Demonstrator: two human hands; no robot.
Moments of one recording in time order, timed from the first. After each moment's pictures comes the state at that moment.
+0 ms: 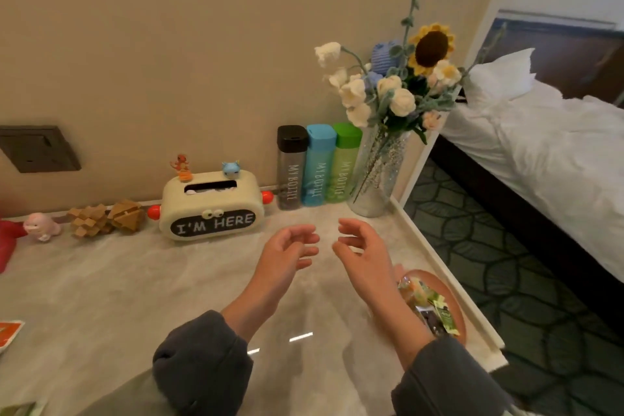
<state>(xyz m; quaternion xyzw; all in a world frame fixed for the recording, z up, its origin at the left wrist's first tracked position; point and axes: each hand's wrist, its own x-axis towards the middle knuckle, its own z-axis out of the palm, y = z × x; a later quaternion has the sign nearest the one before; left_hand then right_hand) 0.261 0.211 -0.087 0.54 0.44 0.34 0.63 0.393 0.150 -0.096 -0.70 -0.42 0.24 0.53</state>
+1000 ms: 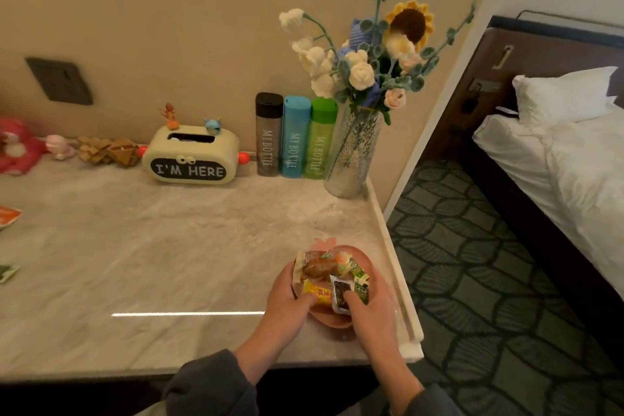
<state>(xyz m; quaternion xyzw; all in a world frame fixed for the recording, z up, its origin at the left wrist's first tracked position) 0.377 0.058 -0.158 0.51 0.53 0.35 0.58 0.511 0.016 -0.162 -0.77 -0.39 0.26 0.43</state>
